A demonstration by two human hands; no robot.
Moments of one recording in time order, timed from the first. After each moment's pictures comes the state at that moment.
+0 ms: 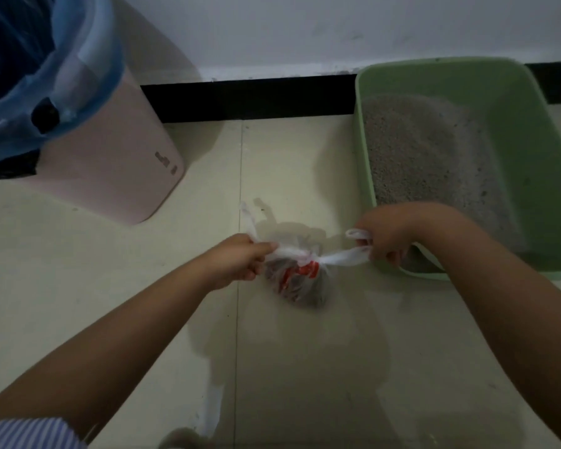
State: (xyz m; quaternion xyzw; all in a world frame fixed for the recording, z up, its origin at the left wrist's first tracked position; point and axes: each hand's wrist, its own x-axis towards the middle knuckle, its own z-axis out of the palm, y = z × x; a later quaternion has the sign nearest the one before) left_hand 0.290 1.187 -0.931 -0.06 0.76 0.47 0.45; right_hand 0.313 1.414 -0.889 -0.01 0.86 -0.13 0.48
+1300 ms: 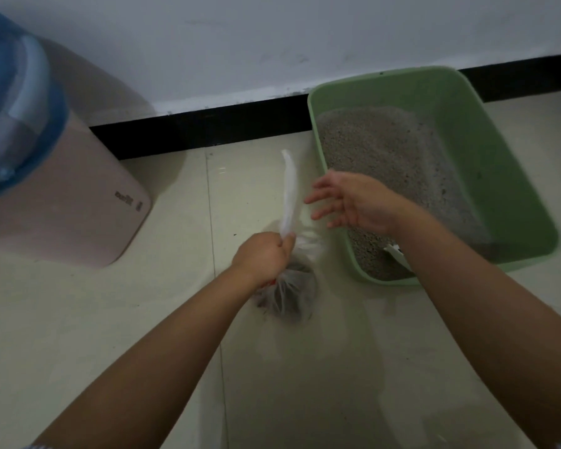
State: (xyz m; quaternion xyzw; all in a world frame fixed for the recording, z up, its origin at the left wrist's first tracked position) left_hand 0.284 1.269 -0.923 0.20 0.92 0.18 0.29; right_hand 0.302 1.437 -0.895 0.20 0.61 -0.74 0.19
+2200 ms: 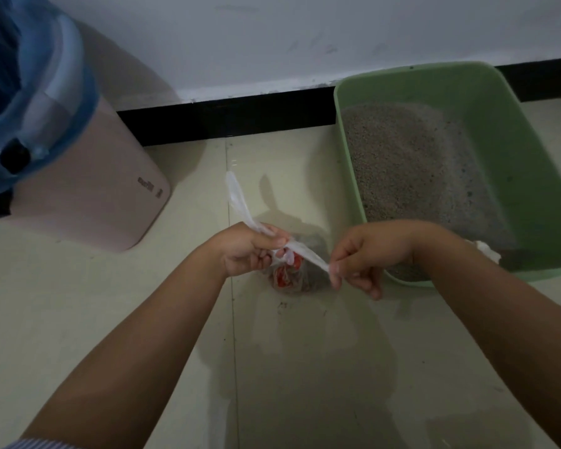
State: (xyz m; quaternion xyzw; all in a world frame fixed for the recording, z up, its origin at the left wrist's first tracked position) left_hand 0.249 1.215 -0.931 0.00 0.61 0.55 0.56; right_hand 0.323 1.413 -0.885 0.00 0.71 -0.46 0.54
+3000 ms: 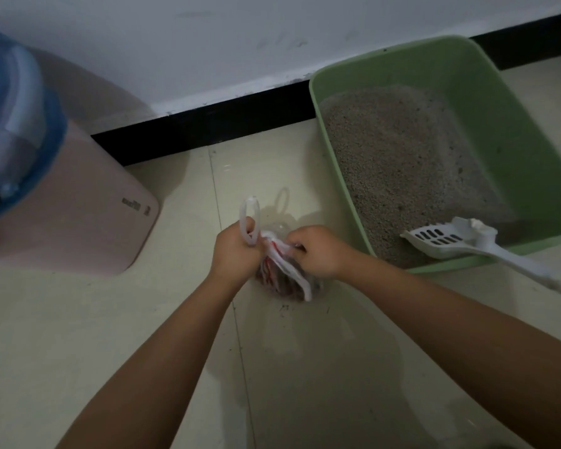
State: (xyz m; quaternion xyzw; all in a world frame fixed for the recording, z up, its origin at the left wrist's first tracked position) left_hand 0.268 1.225 -0.940 0.10 0.90 0.37 0.19; right_hand 0.320 1.360 -0.942 0.02 0.93 -0.33 0.18
